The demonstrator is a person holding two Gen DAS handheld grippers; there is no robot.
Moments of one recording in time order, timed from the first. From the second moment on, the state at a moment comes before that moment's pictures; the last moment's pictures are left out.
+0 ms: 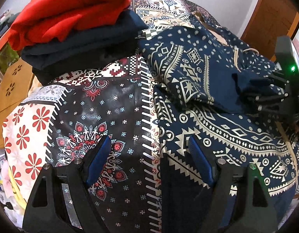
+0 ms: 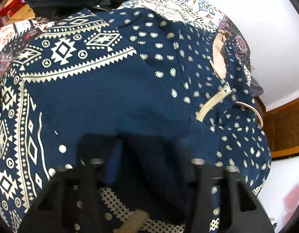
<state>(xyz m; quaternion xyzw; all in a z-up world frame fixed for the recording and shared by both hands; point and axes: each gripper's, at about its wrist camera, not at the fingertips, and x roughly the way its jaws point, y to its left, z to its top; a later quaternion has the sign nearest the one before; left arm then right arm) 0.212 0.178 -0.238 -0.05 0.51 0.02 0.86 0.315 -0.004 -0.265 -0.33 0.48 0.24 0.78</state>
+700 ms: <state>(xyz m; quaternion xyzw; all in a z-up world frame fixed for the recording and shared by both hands) 0.270 0.149 -0.245 -0.01 0.53 0.04 0.85 0.346 -0.119 -0.116 -0.12 0.33 0.15 0.92</state>
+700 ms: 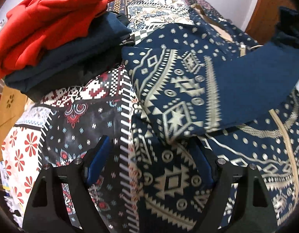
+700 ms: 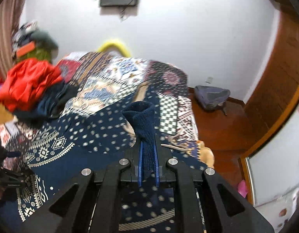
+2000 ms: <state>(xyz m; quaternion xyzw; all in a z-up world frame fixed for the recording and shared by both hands) 0.270 0.179 -0.234 -0.03 0.52 0.09 0.85 0.306 -0.273 -0.167 0.06 0.45 0.05 0.89</state>
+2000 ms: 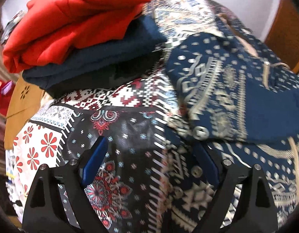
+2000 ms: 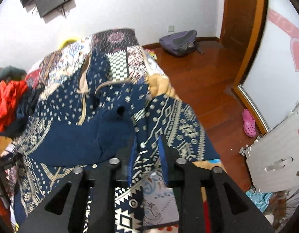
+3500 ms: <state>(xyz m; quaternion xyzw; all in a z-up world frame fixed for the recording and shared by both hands) 0.304 0.098 -0.214 -0.04 0.49 0.03 0.87 0.365 -0.415 -0.304 0.37 0.53 -0.05 0.76</state>
